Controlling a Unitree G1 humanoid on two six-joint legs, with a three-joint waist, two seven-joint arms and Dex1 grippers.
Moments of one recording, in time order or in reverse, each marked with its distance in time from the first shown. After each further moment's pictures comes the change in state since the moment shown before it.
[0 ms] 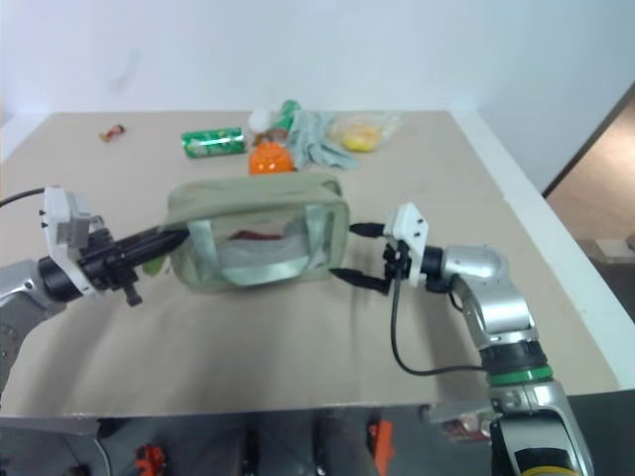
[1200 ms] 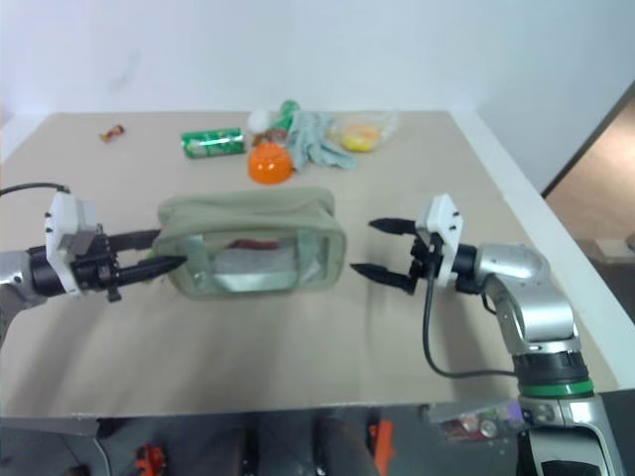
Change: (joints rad) left arm -0.039 0.105 -0.003 0.118 0.127 -0.070 -0.201; right arm 0.062 -0.092 -0.095 -0.153 0.117 0.149 0.013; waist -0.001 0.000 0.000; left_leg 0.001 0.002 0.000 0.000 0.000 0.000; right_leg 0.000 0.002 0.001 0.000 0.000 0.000
